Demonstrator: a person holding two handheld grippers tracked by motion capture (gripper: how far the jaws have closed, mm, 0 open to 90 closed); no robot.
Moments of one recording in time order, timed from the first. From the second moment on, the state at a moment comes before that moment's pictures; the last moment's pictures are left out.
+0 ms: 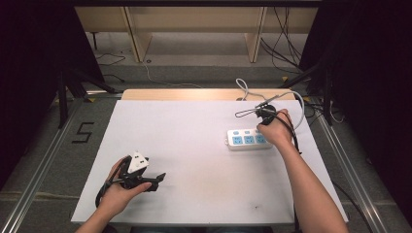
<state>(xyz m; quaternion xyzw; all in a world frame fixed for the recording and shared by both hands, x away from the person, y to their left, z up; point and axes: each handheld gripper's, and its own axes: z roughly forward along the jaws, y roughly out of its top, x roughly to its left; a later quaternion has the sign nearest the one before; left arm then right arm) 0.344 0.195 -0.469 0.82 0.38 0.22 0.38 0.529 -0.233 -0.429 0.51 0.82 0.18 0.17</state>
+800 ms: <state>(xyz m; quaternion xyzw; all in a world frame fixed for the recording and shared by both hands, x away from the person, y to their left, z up) 0.344 0.195 -0.469 0.82 0.38 0.22 0.38 0.526 -0.222 -0.424 0.50 0.83 0.18 0.16</state>
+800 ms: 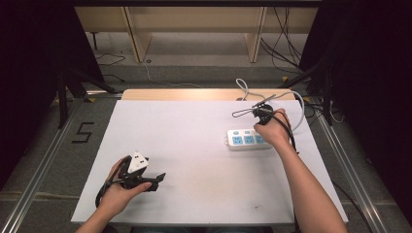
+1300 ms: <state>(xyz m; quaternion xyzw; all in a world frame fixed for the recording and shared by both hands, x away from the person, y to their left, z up) 0.344 0.195 -0.469 0.82 0.38 0.22 0.38 0.527 -0.212 -0.422 0.50 0.83 0.19 0.15</state>
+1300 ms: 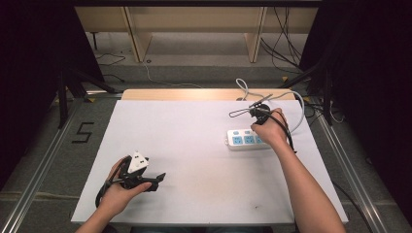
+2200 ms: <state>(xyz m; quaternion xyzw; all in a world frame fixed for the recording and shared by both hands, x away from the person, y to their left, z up) 0.344 0.195 -0.469 0.82 0.38 0.22 0.38 0.530 -0.192 -0.420 0.49 0.84 0.19 0.14</state>
